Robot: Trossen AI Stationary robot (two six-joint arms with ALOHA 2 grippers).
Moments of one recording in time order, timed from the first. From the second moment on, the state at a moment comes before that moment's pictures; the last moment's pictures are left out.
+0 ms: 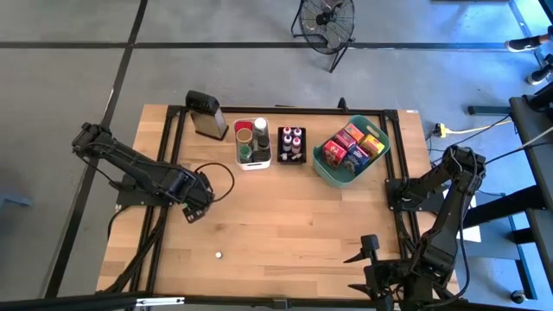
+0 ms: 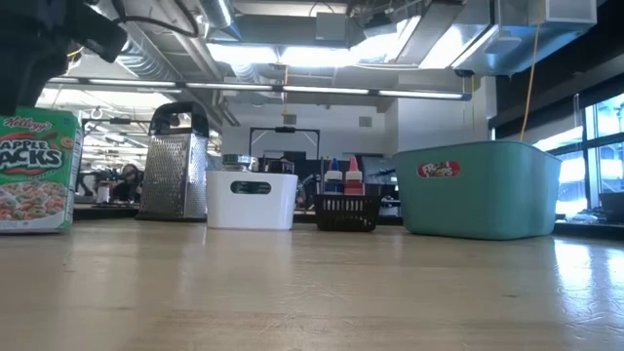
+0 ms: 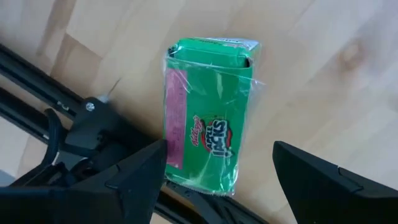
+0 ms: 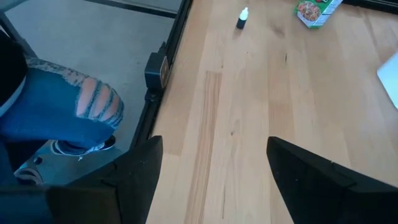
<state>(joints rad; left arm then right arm) -0.39 1.21 0.95 -1.39 -0.05 -1.03 1.14 1.56 1.28 -0.73 0.73 0.70</state>
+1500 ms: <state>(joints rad) -0.42 1.17 1.02 -1.39 -0.09 -1.17 1.14 1.56 1.28 -0.73 0.73 0.70</state>
